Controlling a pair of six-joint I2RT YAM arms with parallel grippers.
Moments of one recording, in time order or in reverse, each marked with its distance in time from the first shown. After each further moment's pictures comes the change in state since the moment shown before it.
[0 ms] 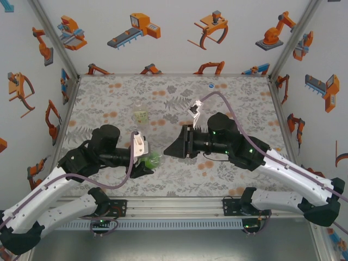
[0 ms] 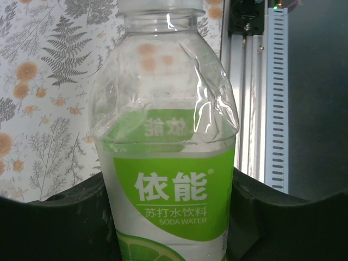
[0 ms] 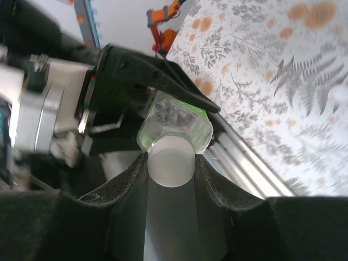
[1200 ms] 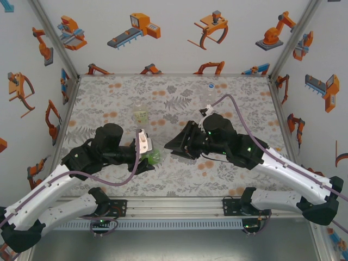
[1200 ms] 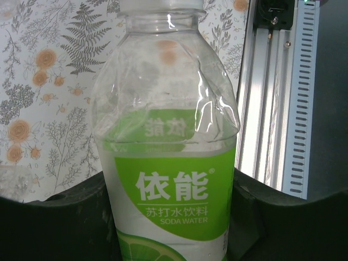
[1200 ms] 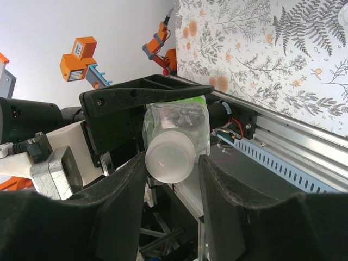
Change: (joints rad) left arm -0.005 0.028 0.000 0.023 -0.076 0.001; right arm 0.001 0.025 0.021 -0.111 0.105 0.426
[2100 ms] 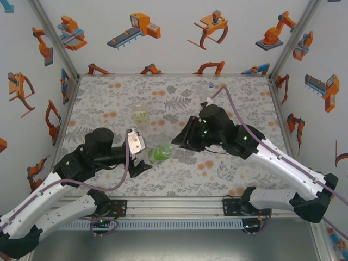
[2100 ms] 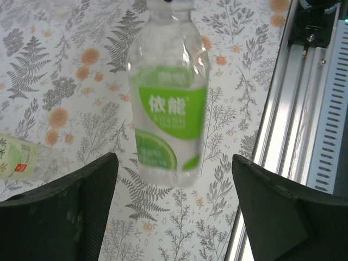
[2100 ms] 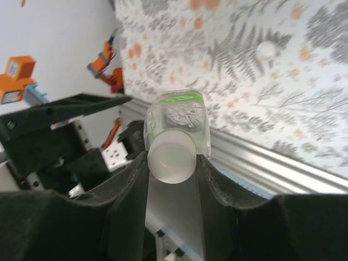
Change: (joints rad) left arm 0.000 -0.110 -0.033 0.043 -0.145 -0.058; right arm -0.127 0.107 0.125 -0.212 0.026 -0.237
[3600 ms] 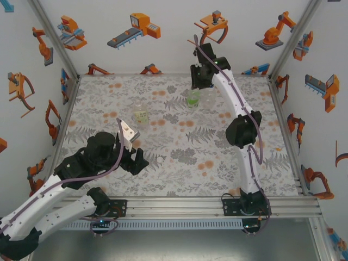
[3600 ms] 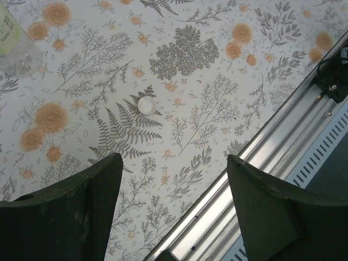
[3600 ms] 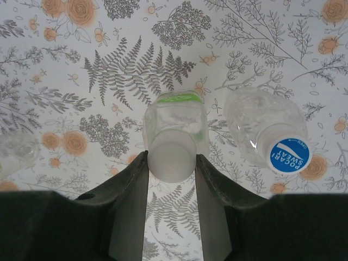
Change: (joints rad) left arm 0.000 -0.028 -0.057 -0.063 -0.251 -0.460; right arm -0.524 1.180 1.255 -0.338 0.082 -0.921
